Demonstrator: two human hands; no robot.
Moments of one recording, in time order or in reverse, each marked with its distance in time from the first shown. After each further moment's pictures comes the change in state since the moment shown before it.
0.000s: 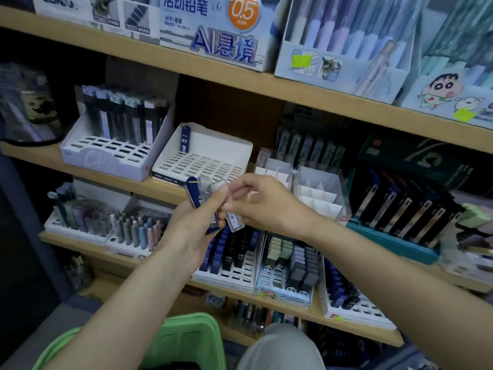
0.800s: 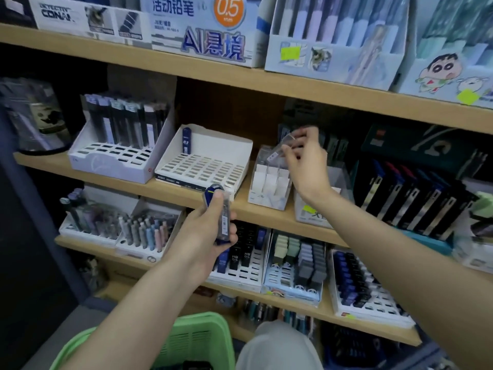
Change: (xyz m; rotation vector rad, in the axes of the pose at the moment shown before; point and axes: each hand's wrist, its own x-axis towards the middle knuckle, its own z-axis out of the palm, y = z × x) left_hand -0.019 -0.003 0.010 0.049 -0.031 -0.085; right_hand 0.036 0.051 -0.047 -0.080 0.788 -0.062
